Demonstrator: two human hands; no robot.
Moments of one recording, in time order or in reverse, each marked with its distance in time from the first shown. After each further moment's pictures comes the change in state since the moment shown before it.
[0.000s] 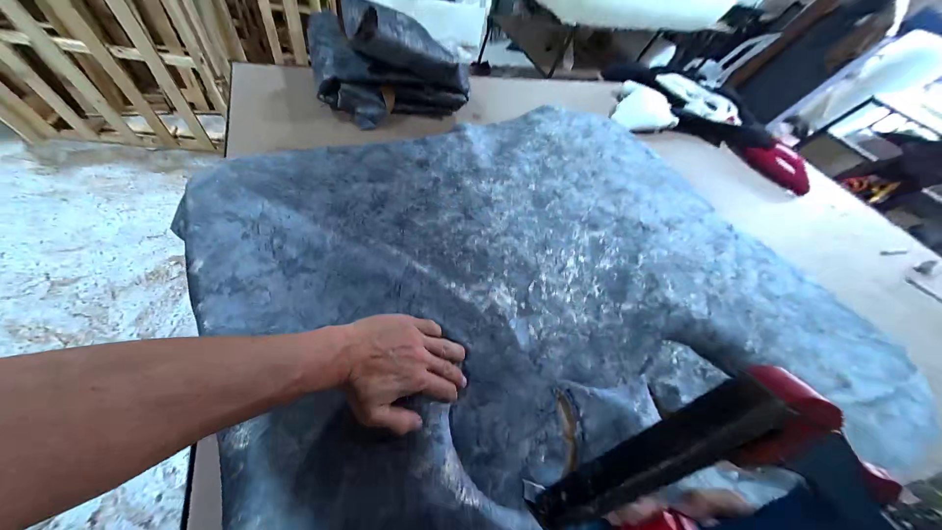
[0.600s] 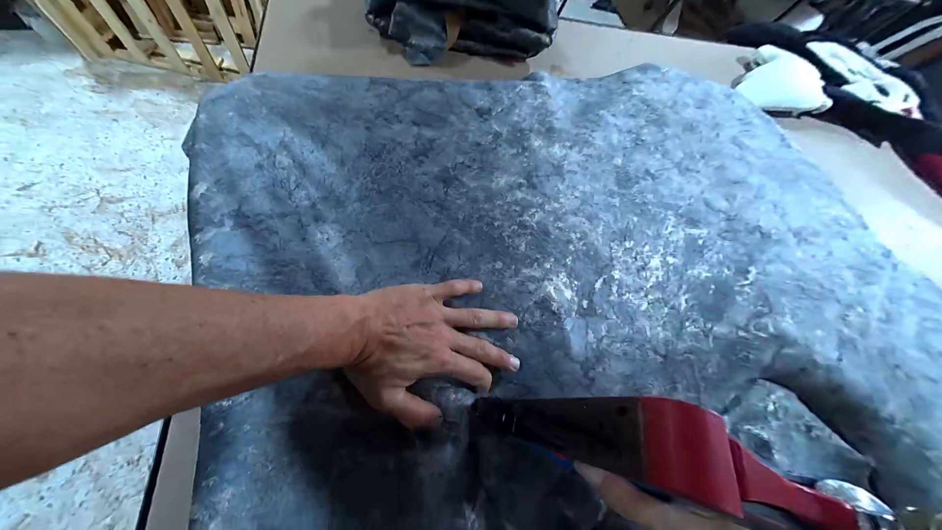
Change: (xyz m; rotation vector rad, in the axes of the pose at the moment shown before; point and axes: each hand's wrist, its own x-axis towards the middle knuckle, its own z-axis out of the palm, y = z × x) left_hand -0.003 0.003 0.015 0.004 0.115 -0.145; right_hand 0.118 0.056 -0.009 -0.383 -0.391 -0.272
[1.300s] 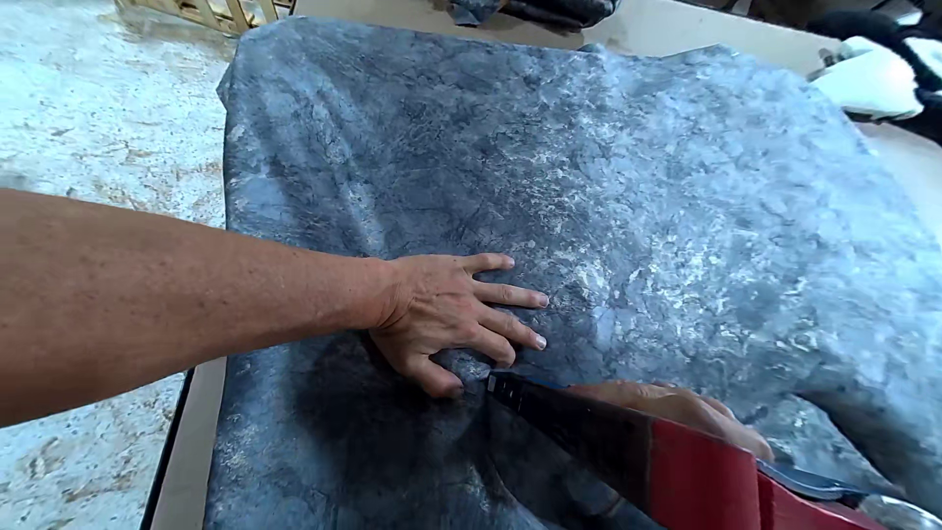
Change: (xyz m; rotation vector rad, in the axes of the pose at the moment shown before) left_hand 0.003 -0.002 -0.003 0.046 -0.003 -0.005; right_hand 0.047 0.007 0.000 0.075 -0.270 -0.318
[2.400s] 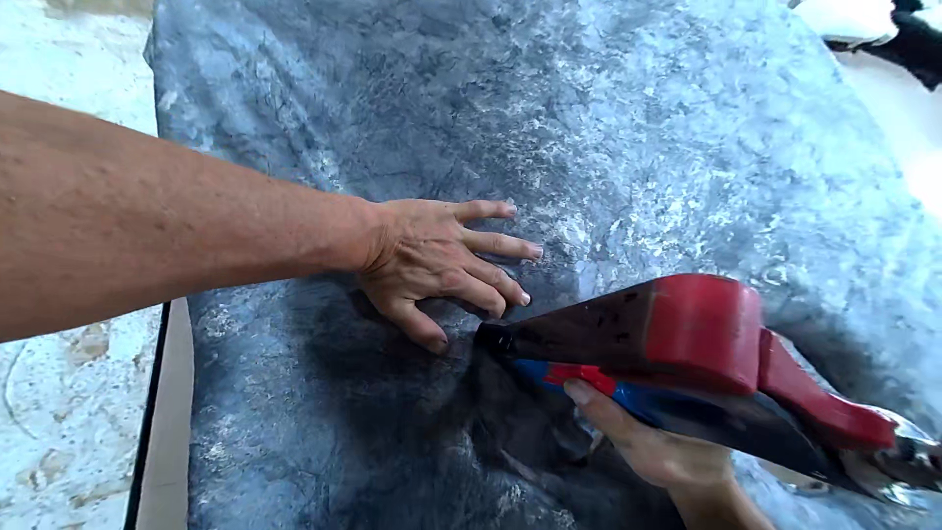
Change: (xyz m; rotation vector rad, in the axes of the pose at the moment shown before) left_hand 0.007 -0.028 -0.006 0.020 -0.006 0.144; right_hand -0.021 -0.021 0.034 -0.226 0.364 0.333
